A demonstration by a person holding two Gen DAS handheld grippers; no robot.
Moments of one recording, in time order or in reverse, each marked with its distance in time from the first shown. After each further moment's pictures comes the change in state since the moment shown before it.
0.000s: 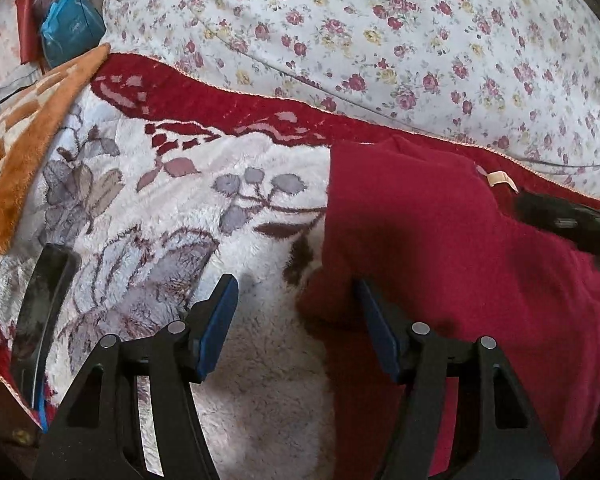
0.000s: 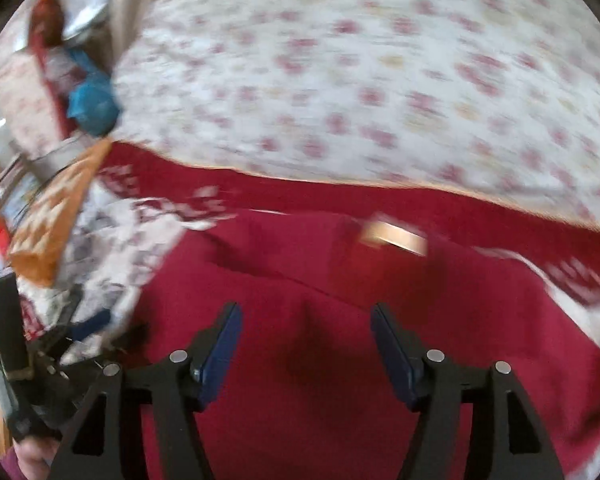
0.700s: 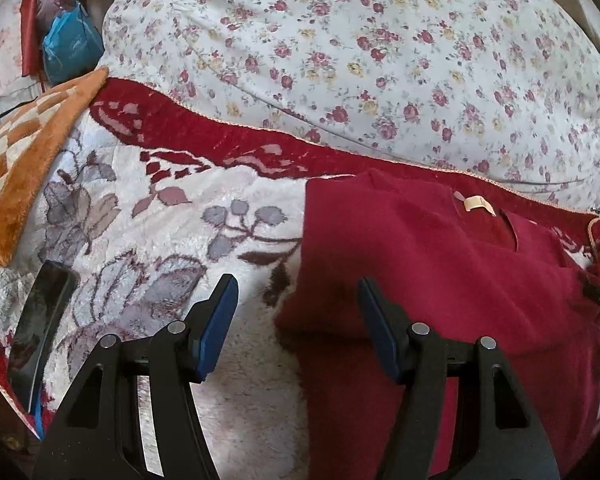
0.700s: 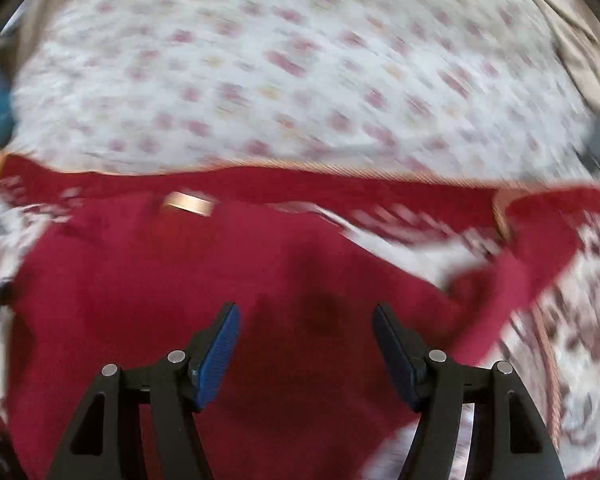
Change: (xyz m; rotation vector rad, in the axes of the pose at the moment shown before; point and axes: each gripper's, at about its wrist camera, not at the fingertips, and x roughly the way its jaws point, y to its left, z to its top) left arm -0.019 -0.010 0.003 0.005 -0.099 -0.035; right arm -0.079 -0.115 -0.064 0.171 0.030 -0.470
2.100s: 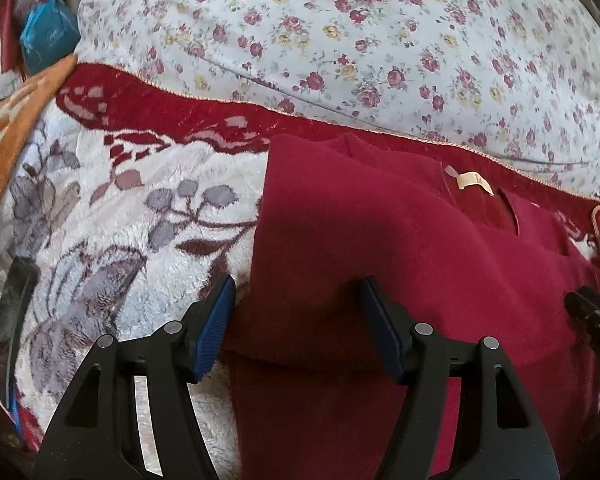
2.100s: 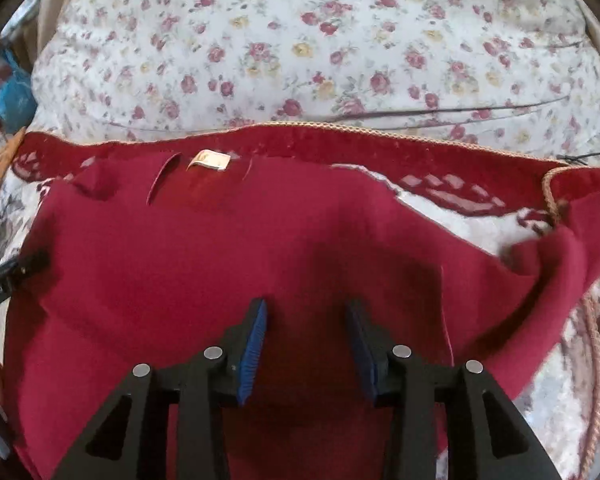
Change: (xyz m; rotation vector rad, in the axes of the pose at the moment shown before) left arm 0.032 -0.029 0.004 0.013 0.096 -0.008; right arm 0.024 0.017 -0.018 -0.063 0.011 0.144
